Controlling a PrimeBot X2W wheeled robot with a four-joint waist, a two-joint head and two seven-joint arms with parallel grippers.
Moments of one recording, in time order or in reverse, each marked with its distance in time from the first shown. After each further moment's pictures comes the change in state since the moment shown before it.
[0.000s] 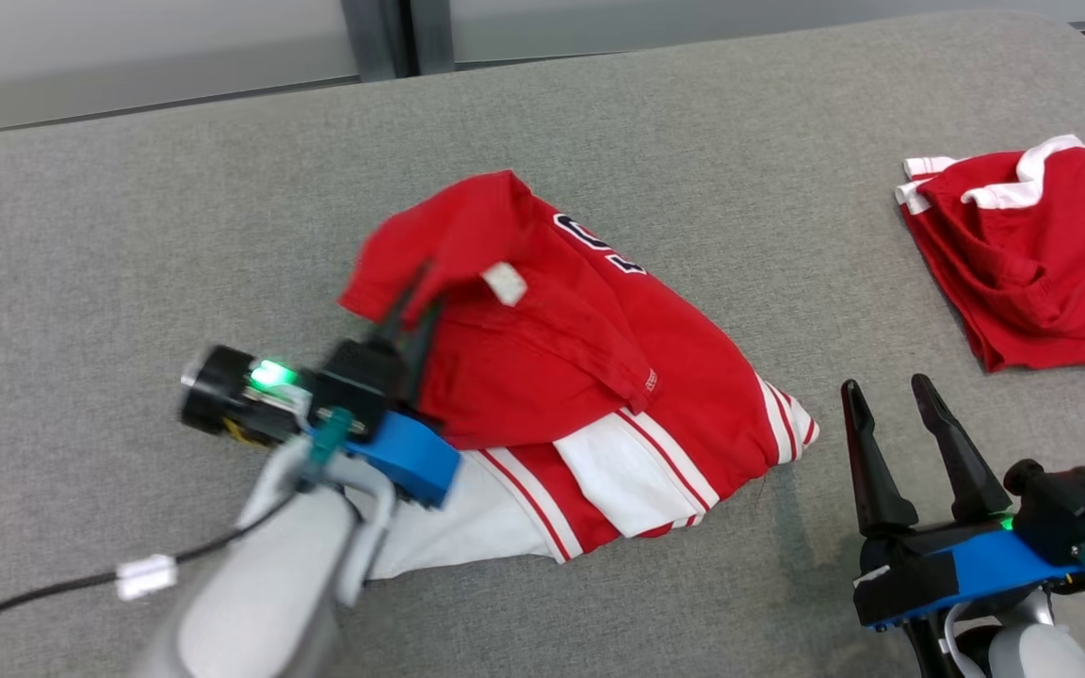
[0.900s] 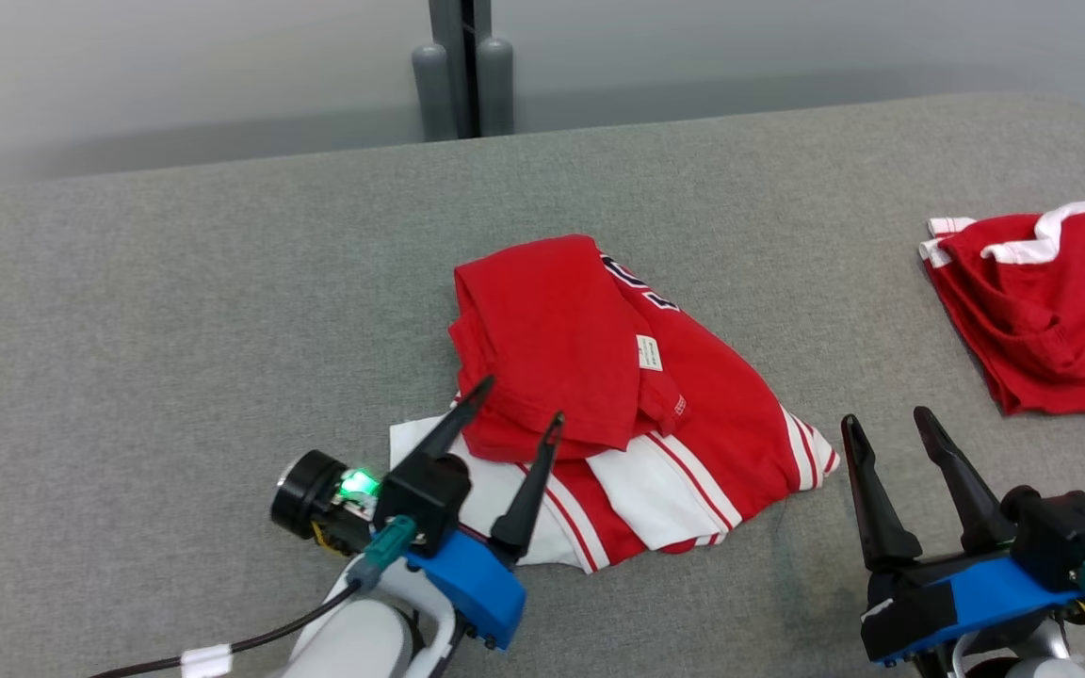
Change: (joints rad) left arm 0.201 -0.007 -0.019 -0.155 -0.067 -0.093 0.049; right arm 0.080 0.000 -0.011 -0.084 -0.055 0.000 0.085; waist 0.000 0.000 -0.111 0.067
